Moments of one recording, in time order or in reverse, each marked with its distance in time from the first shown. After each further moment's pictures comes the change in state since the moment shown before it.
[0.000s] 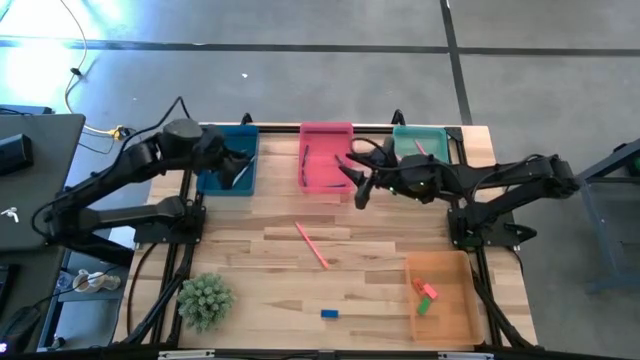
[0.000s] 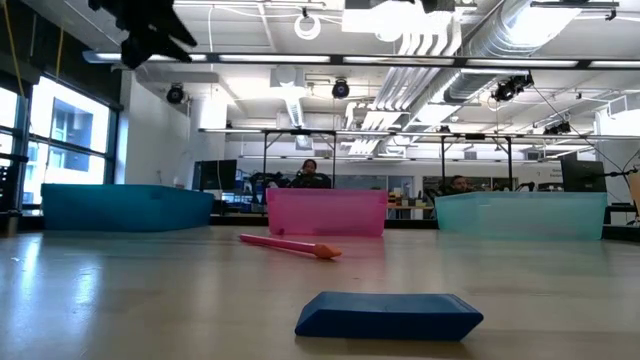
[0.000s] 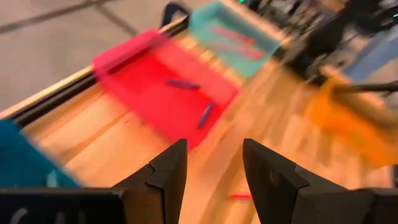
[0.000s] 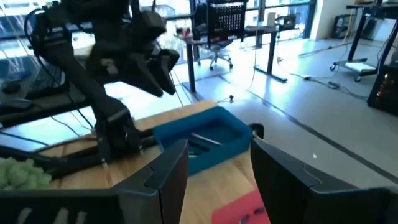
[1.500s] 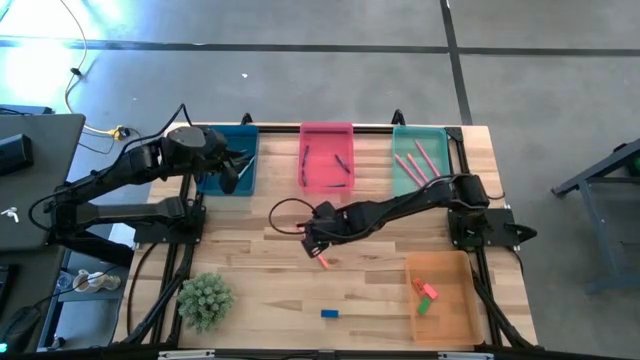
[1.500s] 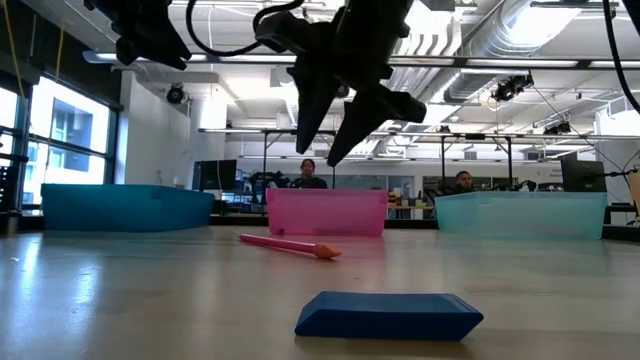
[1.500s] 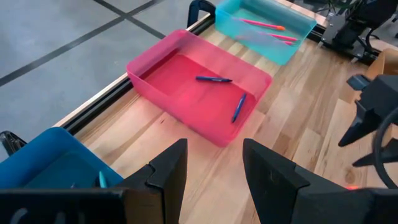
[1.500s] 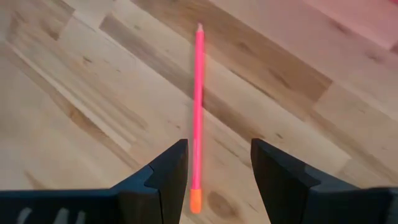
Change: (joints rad) left arm -0.124 -0.003 -0.001 -0.038 -0.236 0.084; right arm 0.118 0.753 0.524 -0.770 -0.295 0.951
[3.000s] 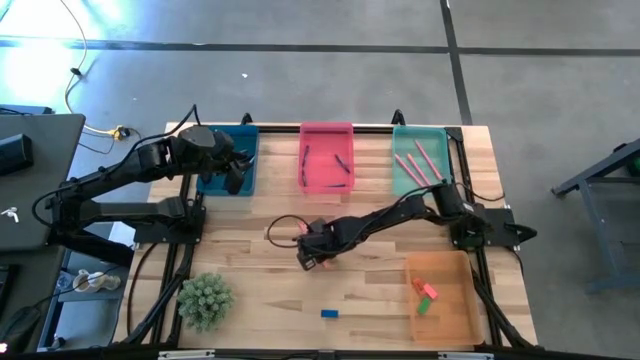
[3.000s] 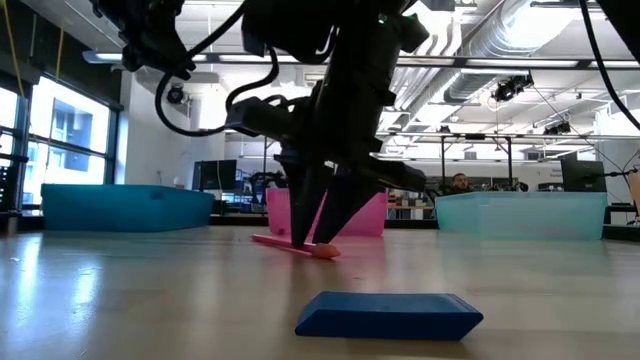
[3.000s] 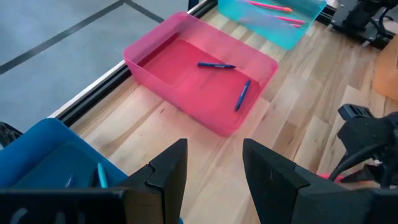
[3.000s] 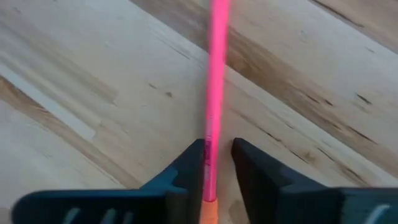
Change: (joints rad) left arm 0.000 0.060 -0.001 -0.004 0.003 0.004; right arm 0.020 0.207 0.004 0.082 -0.150 0.095
